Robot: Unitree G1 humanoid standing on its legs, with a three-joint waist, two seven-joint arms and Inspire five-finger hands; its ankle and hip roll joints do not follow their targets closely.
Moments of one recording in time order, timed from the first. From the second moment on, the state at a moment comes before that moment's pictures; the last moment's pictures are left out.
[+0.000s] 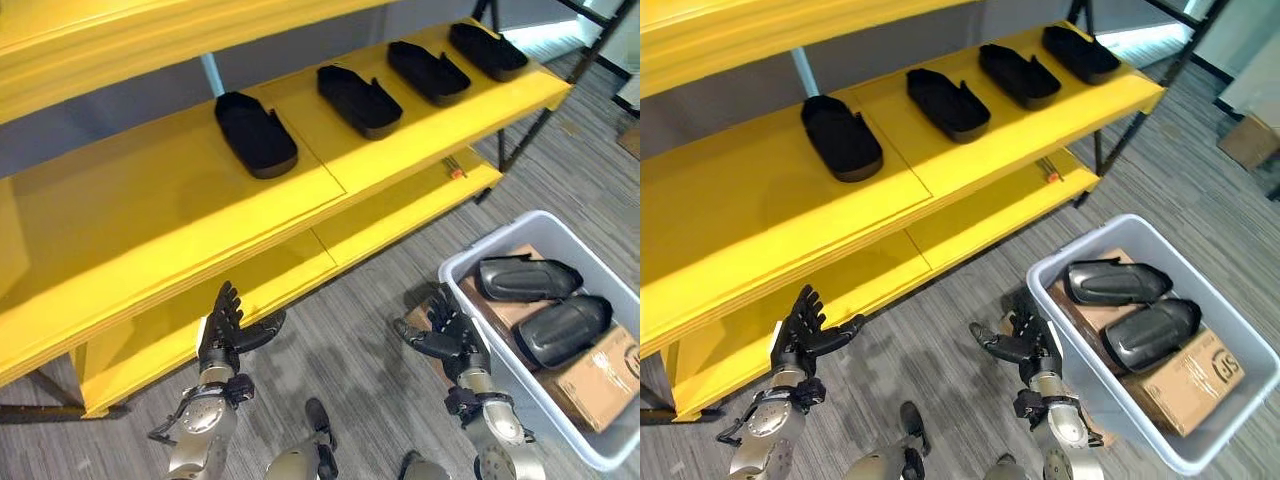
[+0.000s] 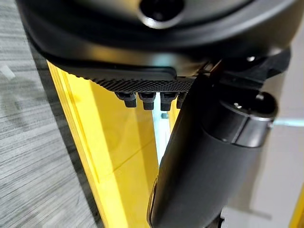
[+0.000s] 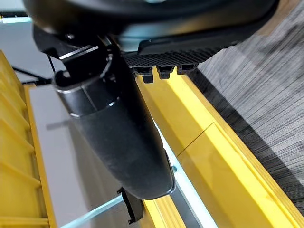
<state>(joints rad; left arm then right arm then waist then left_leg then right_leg) 0.10 0.30 -0.04 0.24 -0.46 -0.20 0.18 0.16 -0.23 0.15 0.12 0.54 -0.17 -0.02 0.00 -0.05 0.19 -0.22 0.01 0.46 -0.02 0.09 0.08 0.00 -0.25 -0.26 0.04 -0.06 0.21</state>
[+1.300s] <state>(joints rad) 0.17 0.25 -0.12 0.31 -0.46 -0.17 0.06 0.25 -0.29 0.02 0.14 0.53 -0.21 -0.02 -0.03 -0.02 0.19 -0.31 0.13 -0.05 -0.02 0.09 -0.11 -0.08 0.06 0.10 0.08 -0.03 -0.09</state>
